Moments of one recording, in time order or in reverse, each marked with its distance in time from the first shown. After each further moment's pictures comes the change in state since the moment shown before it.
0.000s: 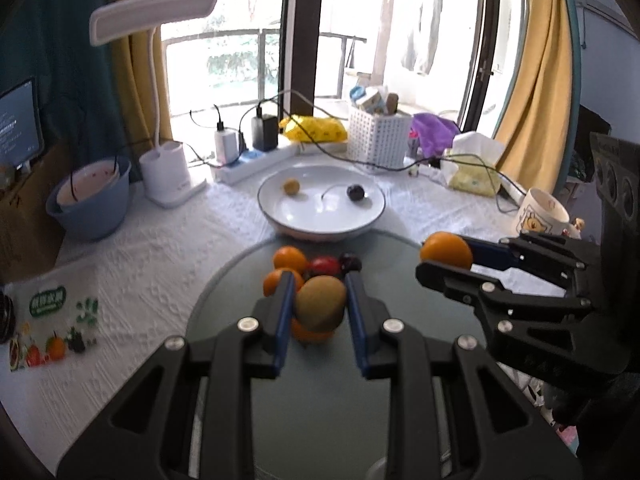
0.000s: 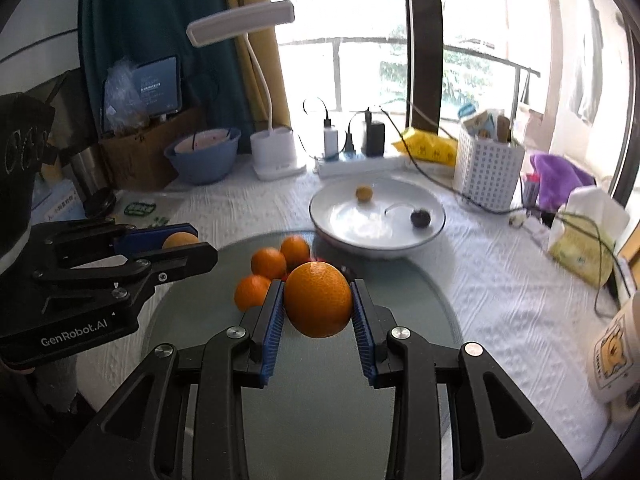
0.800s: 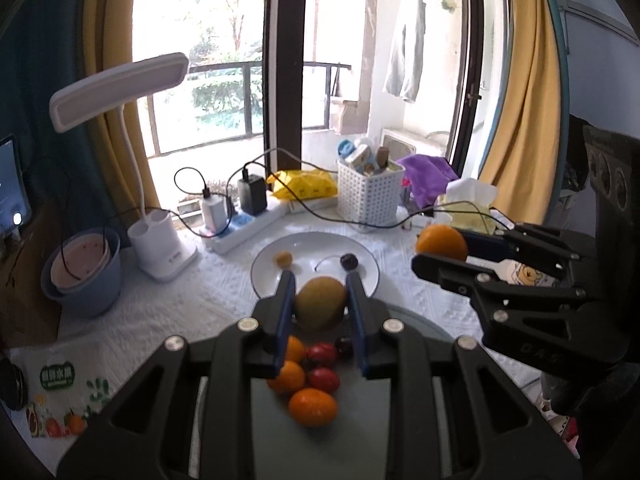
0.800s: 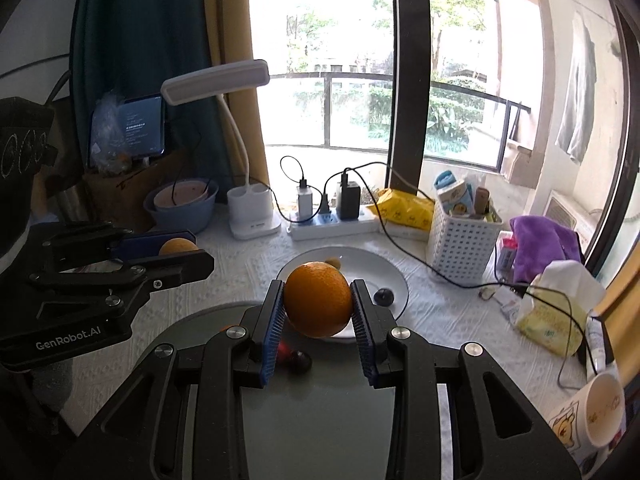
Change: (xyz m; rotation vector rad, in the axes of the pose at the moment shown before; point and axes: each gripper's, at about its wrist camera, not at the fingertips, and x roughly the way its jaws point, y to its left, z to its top) left arm 0.004 -0.003 0.073 0.059 -0.097 -0.027; right arm -0.007 -0.029 0.061 -0.037 -0.108 -0.049
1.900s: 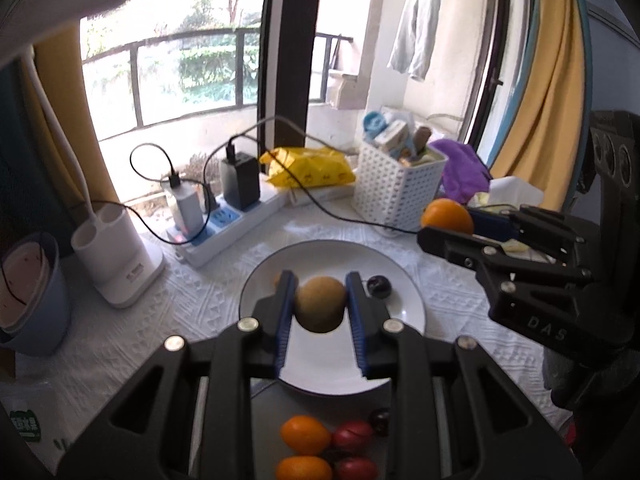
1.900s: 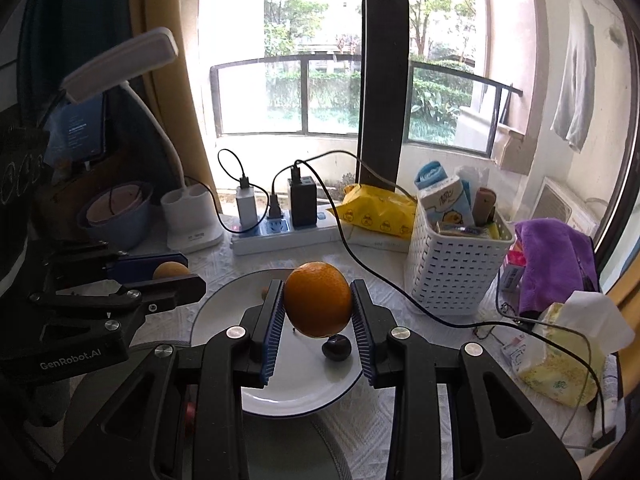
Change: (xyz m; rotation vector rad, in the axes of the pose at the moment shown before) left arm 0.130 0.035 0.027 -0.045 0.115 -0.049; right arm 0.112 -0.067 0.027 0.037 0.065 -0.044
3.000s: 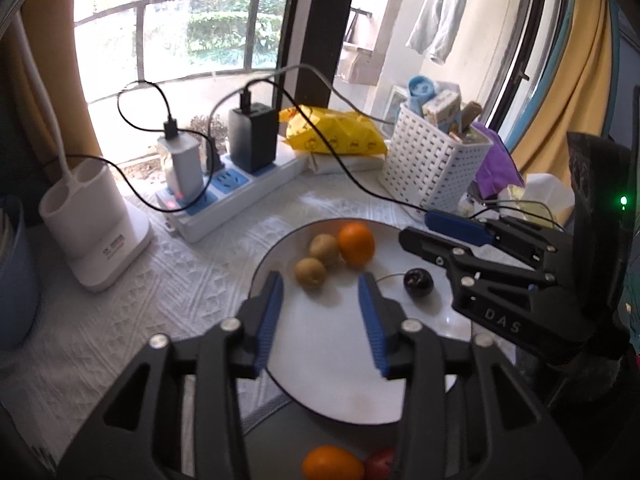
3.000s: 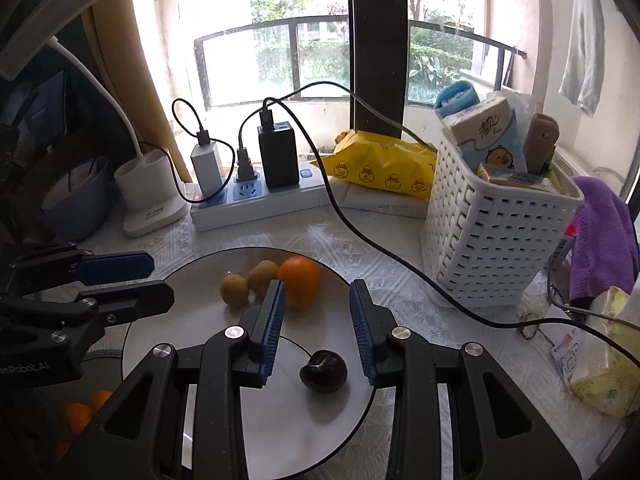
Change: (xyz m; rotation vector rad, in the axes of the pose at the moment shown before) left arm 0.046 0.032 -0.002 -0.086 0.092 -0.020; right arm 0.088 -0.019 -0.011 0.046 0.108 0.002
